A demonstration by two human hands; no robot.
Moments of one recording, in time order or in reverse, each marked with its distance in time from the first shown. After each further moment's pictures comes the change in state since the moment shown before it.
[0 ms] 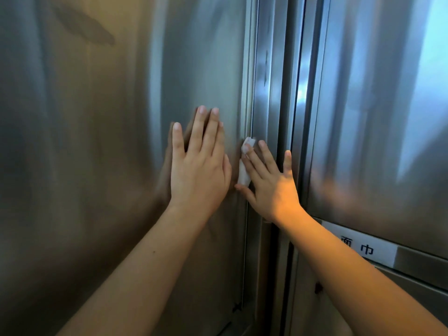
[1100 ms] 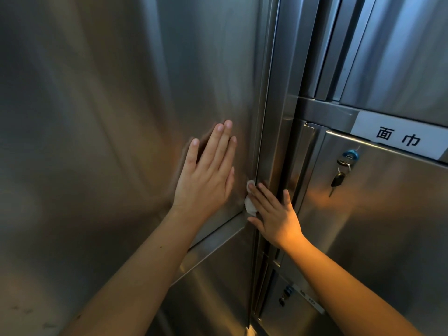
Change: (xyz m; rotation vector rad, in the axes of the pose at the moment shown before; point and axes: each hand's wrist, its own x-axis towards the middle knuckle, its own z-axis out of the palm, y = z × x) left_hand -0.182 0.029 0.045 0.022 -0.069 0.282; right_hand -0.222 -0.092 0.123 0.049 -0.380 -0.125
